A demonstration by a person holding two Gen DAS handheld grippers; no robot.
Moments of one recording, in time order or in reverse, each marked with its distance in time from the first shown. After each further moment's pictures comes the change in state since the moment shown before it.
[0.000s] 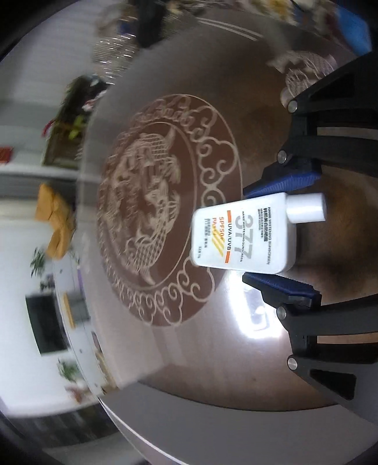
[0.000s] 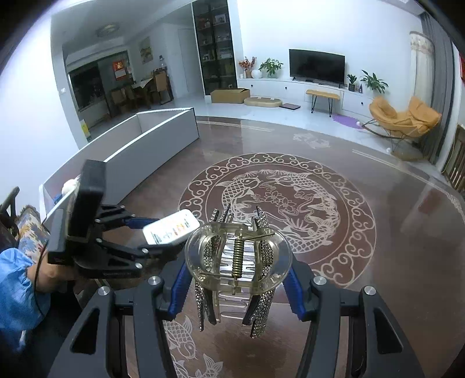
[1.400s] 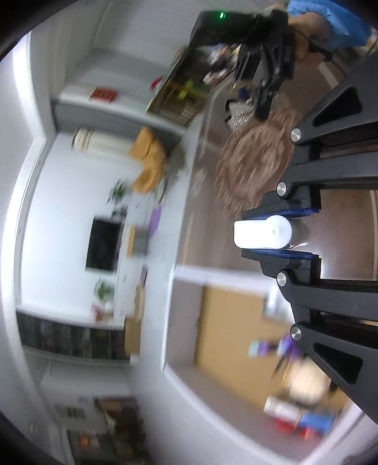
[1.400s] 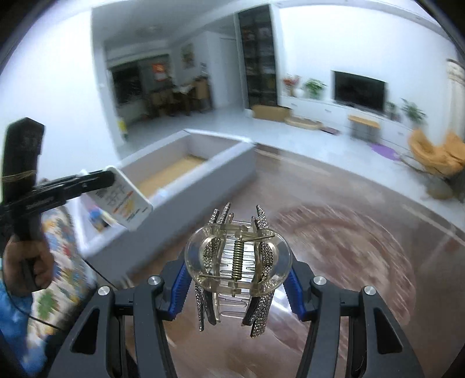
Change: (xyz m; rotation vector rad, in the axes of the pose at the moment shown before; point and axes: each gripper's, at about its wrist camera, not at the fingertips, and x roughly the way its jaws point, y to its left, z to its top) left arm -0.222 0.118 -0.003 -0.348 -0.368 0.166; right arm 0.004 0.090 0.084 -0.135 -0.086 0.195
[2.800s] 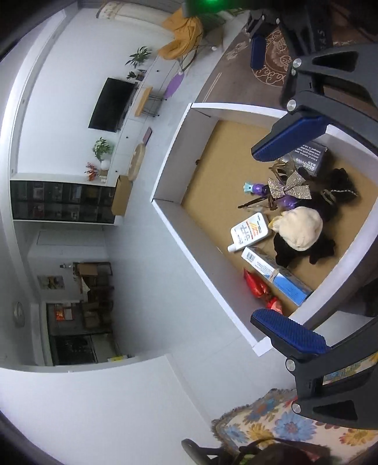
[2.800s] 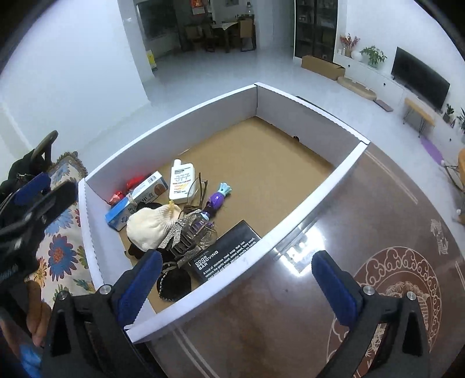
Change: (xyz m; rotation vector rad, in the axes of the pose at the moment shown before) left arm -0.023 0.098 -0.010 -0.281 0.031 0.633; right arm 0.172 0.131 0.107 -0.149 0.360 0.090
